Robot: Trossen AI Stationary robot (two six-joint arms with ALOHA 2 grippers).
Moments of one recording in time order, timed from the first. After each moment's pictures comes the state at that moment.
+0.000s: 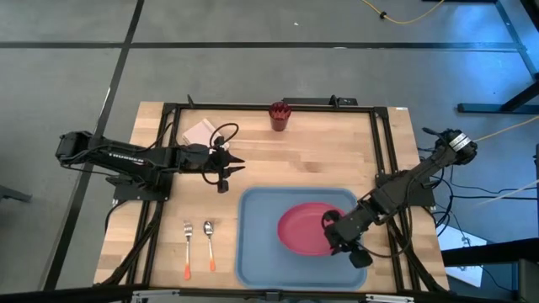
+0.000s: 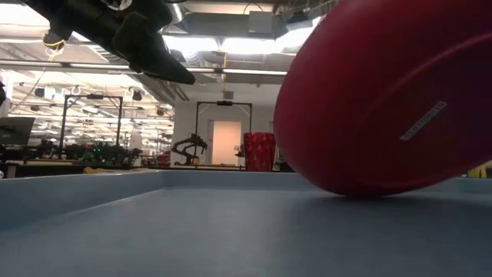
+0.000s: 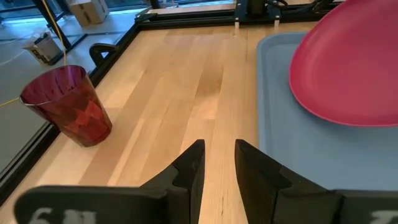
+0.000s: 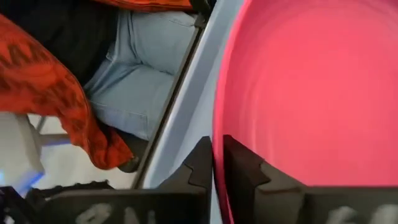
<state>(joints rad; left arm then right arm) 0.02 1.04 0.51 0.14 -0.20 0.04 0.63 1.38 0.96 -0.47 -0.23 0.42</state>
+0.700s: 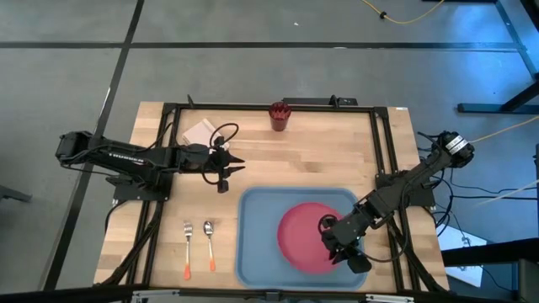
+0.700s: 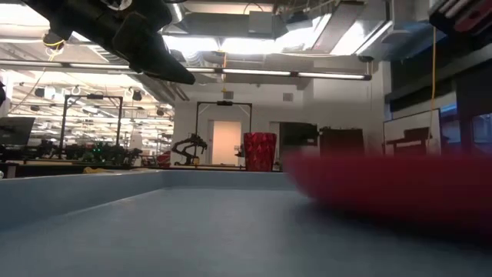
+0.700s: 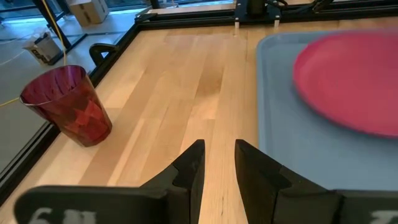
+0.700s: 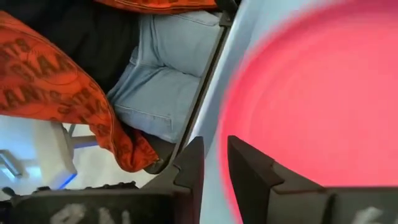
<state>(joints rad) 0.02 1.04 0.51 0.14 -0.20 0.04 0.63 1.43 0.96 -0.37 -0.31 0.45</state>
